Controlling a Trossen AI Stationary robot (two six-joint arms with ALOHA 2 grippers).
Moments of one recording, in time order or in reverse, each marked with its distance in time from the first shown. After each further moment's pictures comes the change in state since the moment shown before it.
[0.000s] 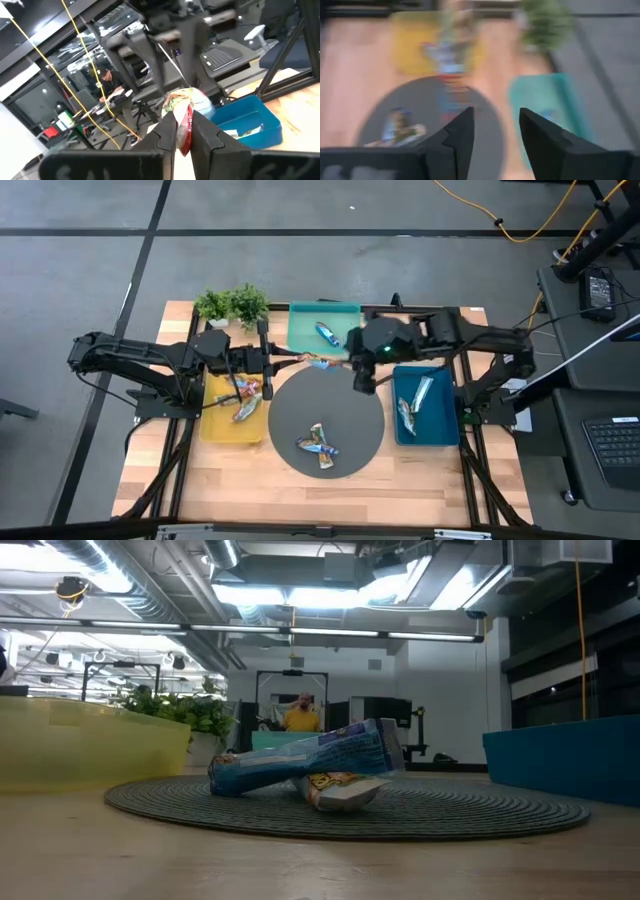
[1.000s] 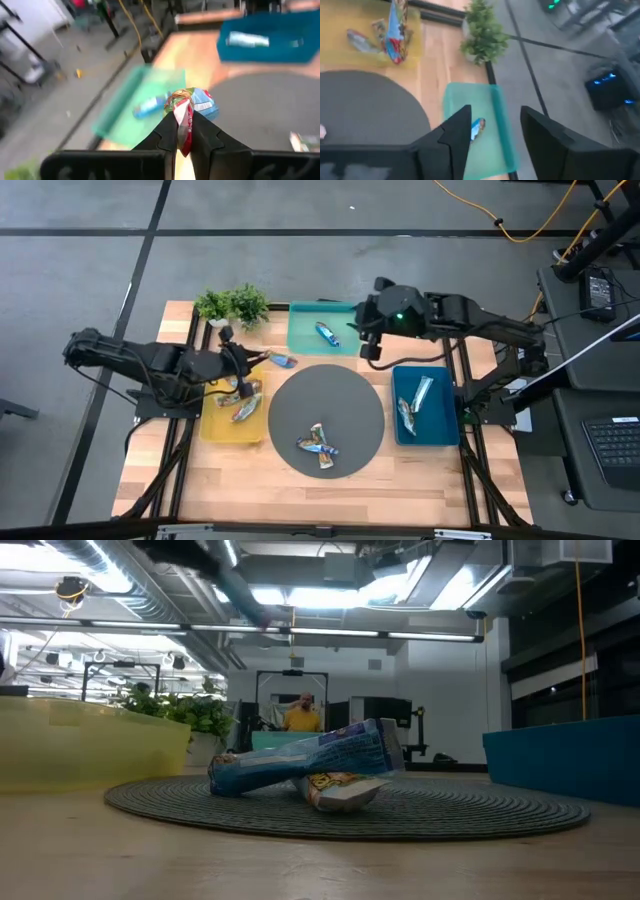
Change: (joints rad) left arm -0.166 -0.191 0.010 -0.751 -0.515 -0.559; right arm -0.177 -0.118 -0.157 0.189 0.095 -0.356
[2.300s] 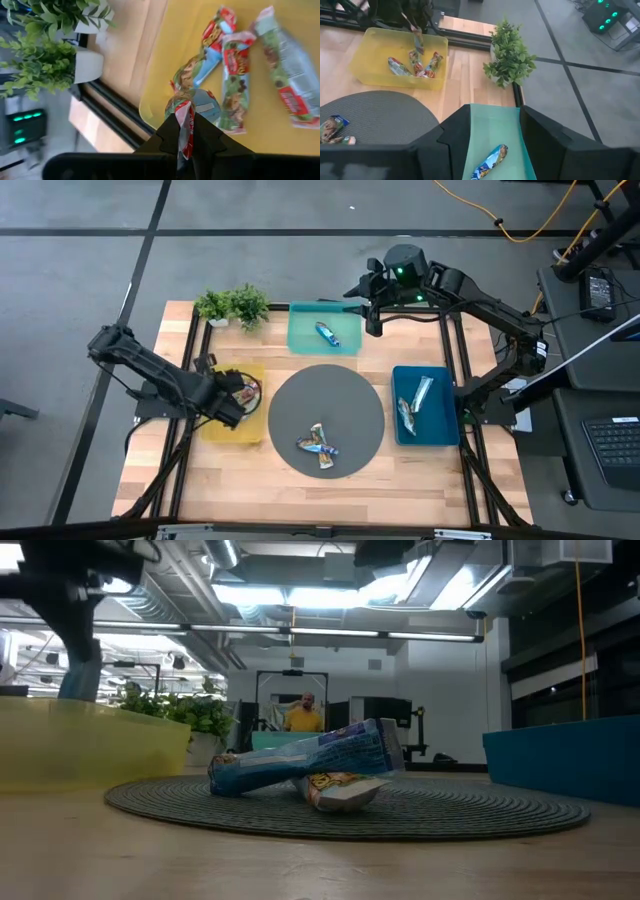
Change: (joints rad) left arm -0.225 0.415 0.120 -1.053 0.172 -0.816; right arm -0.328 0.000 -0.089 0.175 -0.584 -0.116
